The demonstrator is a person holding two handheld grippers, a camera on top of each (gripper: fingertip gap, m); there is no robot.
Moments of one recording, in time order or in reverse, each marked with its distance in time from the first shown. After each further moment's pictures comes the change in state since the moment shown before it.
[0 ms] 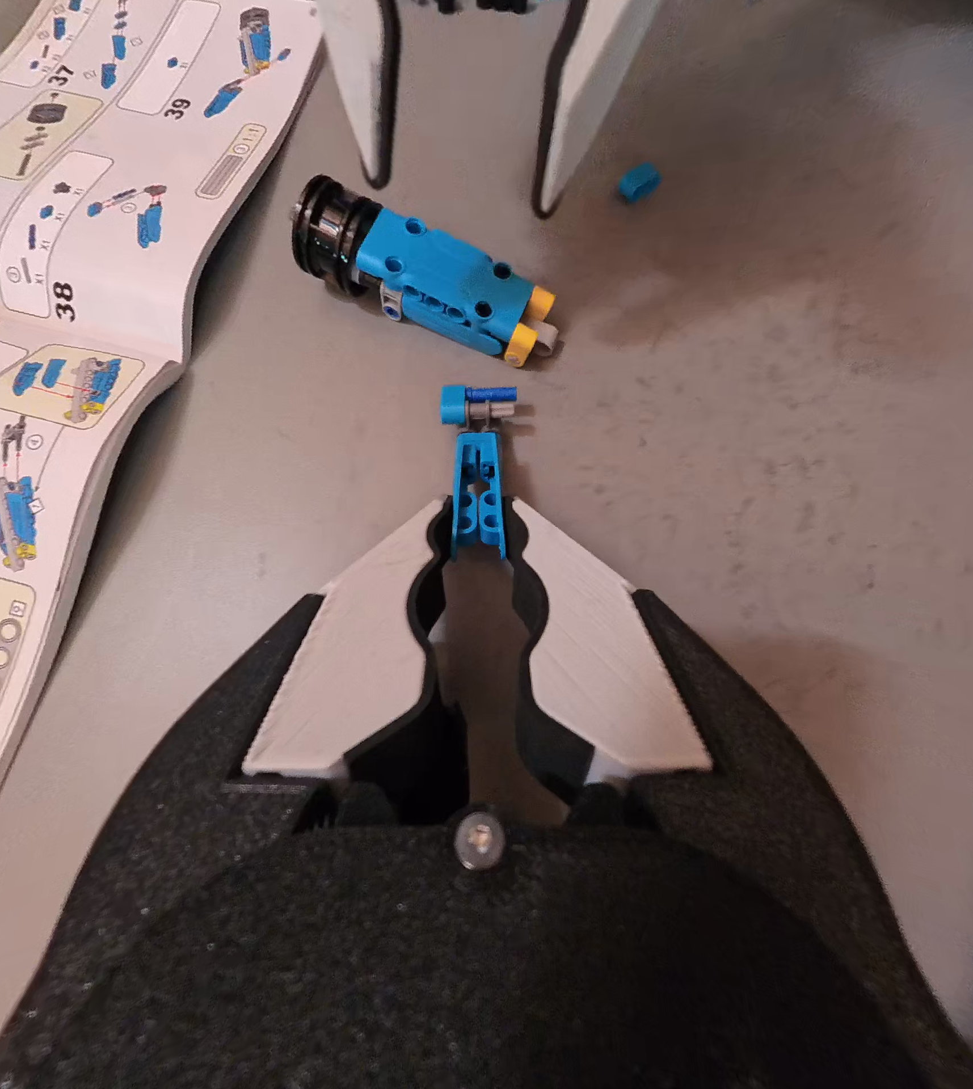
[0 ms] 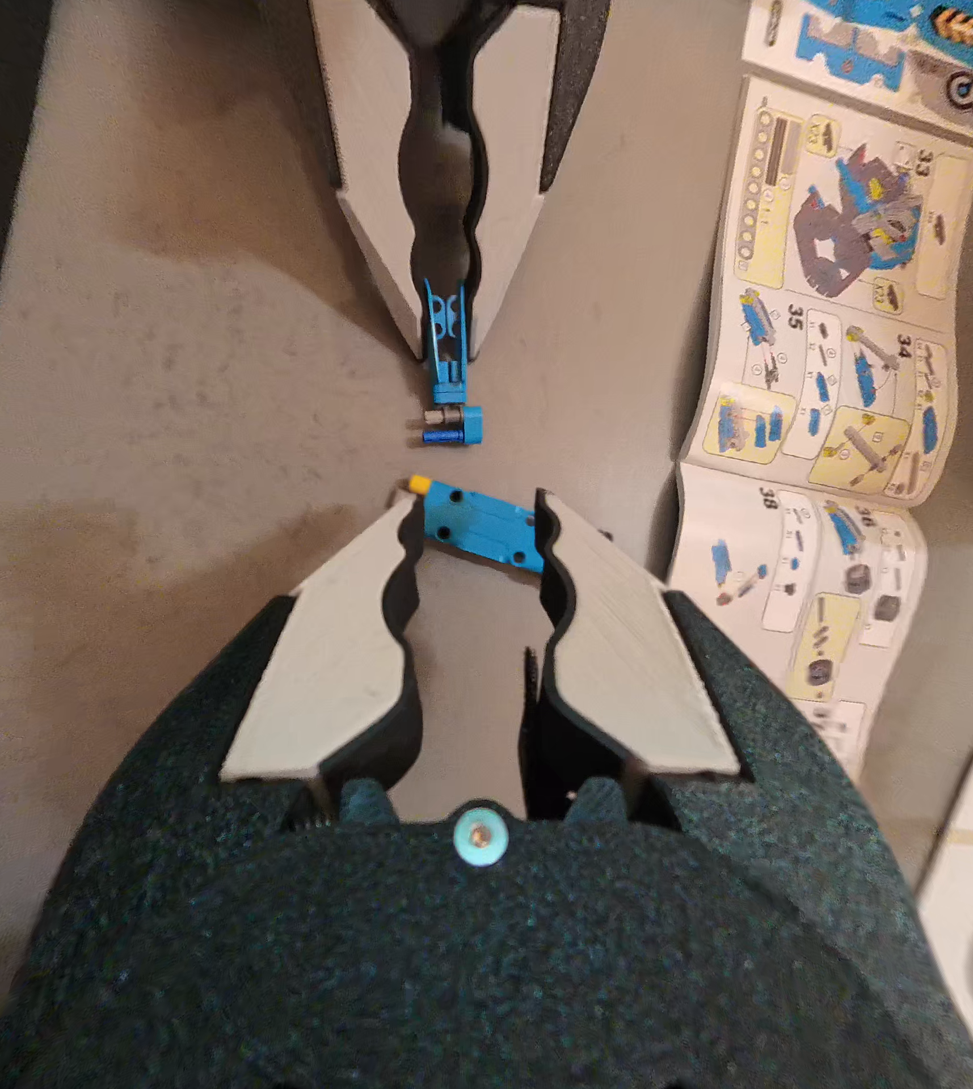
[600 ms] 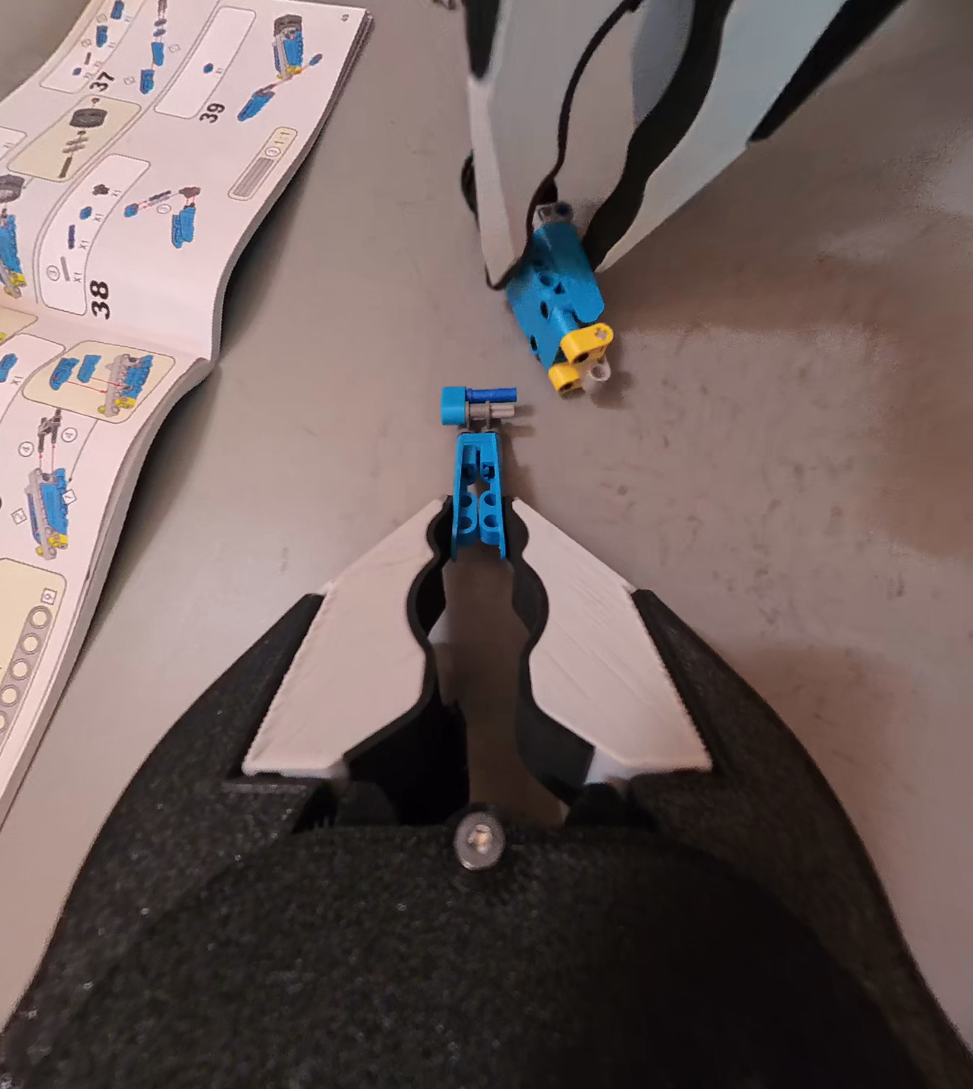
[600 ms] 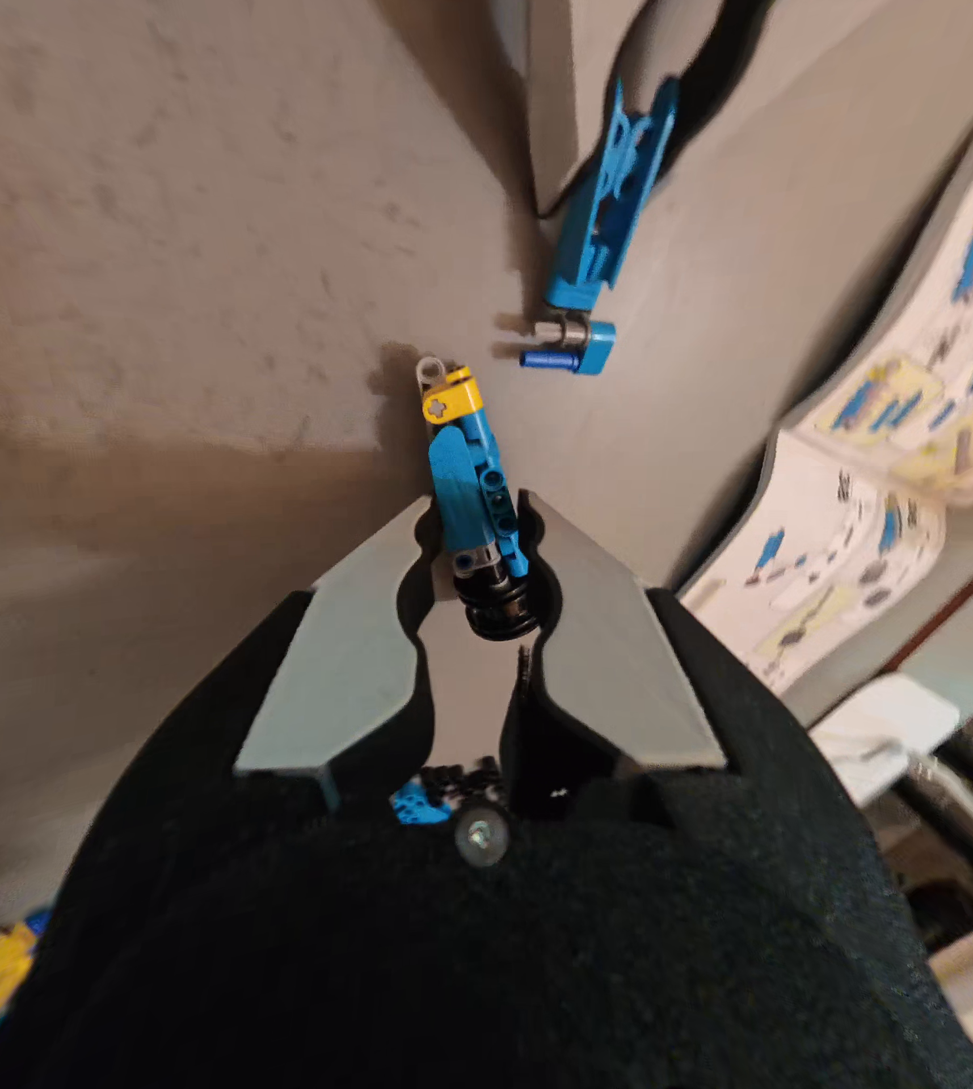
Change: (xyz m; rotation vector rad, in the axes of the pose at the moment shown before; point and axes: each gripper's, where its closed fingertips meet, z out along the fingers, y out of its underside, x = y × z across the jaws) left arm -0.007 0.000 0.000 0.005 -0.034 -0.008; right arm -0.019 0.039 0.029 -0.461 0.060 -0.233
